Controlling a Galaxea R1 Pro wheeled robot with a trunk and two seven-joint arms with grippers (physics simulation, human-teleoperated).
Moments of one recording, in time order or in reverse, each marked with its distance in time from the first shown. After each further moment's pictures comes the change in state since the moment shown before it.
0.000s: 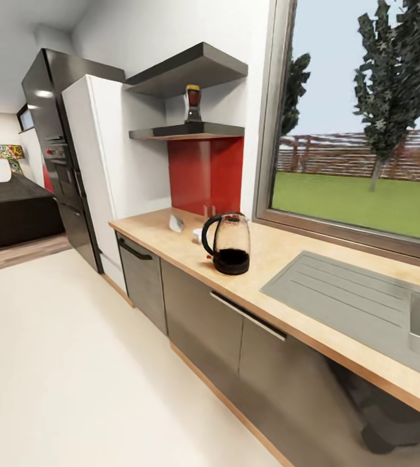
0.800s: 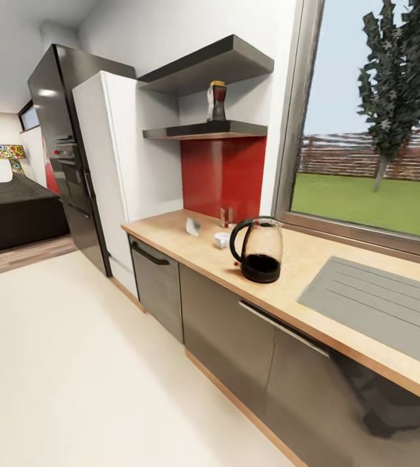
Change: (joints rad) left arm 0.000 0.000 0.000 0.000 0.000 0.000 0.000; right arm 0.000 0.000 0.000 0.002 0.000 0.000 0.000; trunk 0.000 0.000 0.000
